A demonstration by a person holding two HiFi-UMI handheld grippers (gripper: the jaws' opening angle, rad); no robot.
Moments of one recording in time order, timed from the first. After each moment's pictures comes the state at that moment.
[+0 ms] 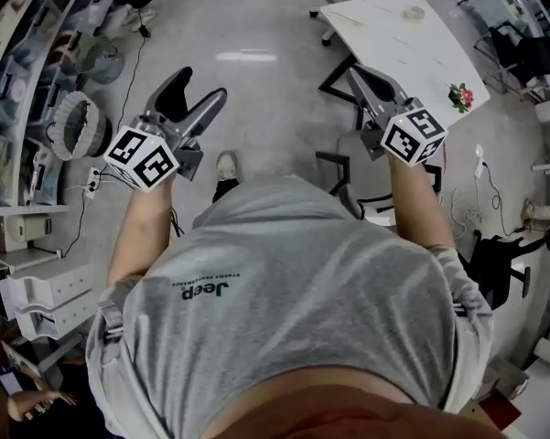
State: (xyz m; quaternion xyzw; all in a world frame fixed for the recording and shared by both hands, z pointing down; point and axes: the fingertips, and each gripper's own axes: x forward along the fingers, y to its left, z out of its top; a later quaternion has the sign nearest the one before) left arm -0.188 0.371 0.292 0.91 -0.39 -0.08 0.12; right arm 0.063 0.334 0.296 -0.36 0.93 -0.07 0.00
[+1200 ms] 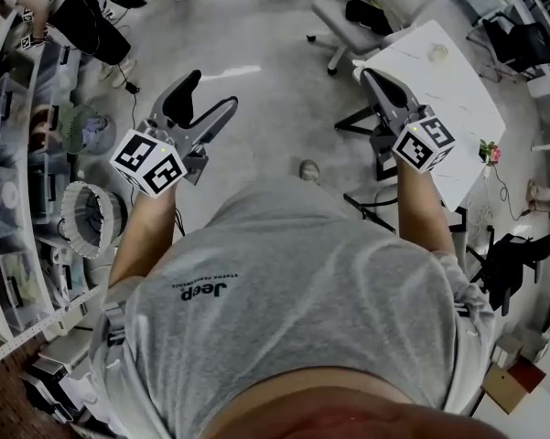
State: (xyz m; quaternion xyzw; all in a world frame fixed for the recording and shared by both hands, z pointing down) left arm -0.315 -0.047 0.286 0.95 -0.28 -0.05 0.12; right arm -0.056 -0.039 0.280 -0.46 0.89 -0.07 0.02
